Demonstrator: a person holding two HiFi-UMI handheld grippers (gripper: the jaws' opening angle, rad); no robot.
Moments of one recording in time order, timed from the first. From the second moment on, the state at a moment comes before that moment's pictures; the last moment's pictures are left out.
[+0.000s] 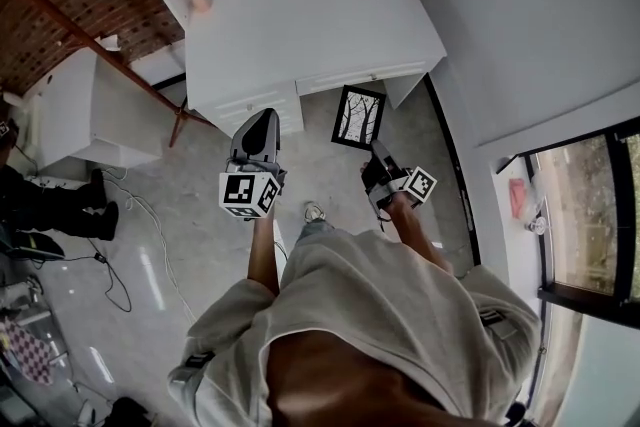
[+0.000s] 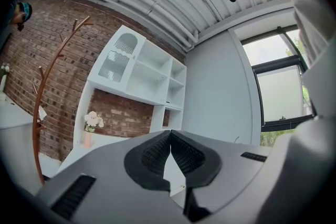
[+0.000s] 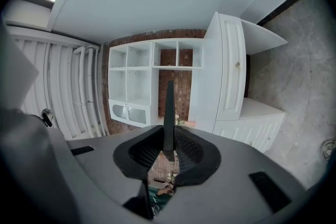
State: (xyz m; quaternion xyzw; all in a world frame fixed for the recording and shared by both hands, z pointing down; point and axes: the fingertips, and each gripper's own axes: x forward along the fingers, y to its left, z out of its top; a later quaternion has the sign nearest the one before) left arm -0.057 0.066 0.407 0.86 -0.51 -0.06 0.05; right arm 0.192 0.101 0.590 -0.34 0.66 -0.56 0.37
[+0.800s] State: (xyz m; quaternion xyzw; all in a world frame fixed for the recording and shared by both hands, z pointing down) left arm -0.139 -0.009 0.420 0.86 -0.51 -0.04 0.04; right arm 0.130 0.020 0.606 -0.35 0.66 -0.56 0.37
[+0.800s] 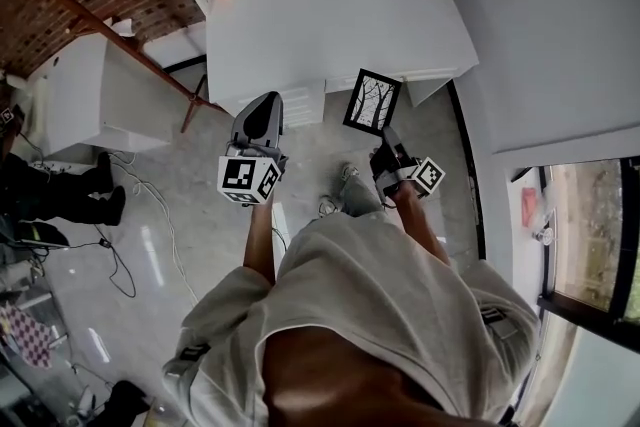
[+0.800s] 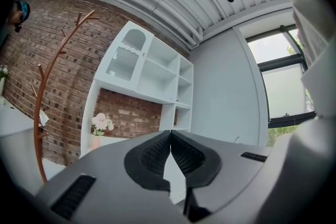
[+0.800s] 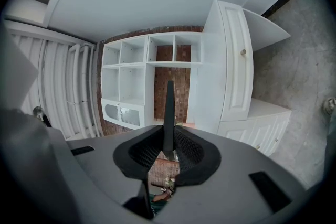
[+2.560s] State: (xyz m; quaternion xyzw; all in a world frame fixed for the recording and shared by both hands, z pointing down) left arm -0.102 -0.330 0.420 0.82 -0.57 -0.01 0.04; right arm 0.129 -0.336 0.609 -0.27 0.67 -0.61 0.33
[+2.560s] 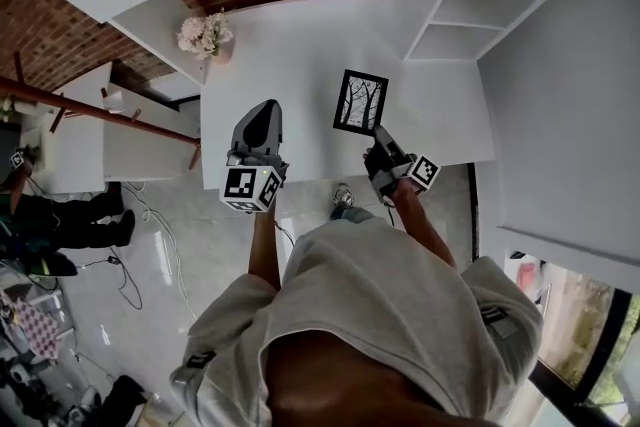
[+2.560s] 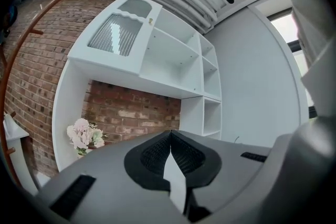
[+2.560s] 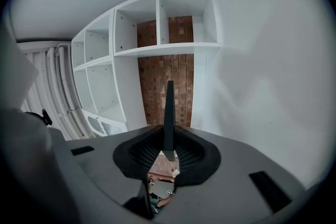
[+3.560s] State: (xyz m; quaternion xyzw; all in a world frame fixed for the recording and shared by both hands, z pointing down) left arm -0.121 -0.327 0.467 0.80 -0.59 0.04 0.10; right arm 0.126 -0.375 0.642 -0.28 0.65 -0.63 0.31
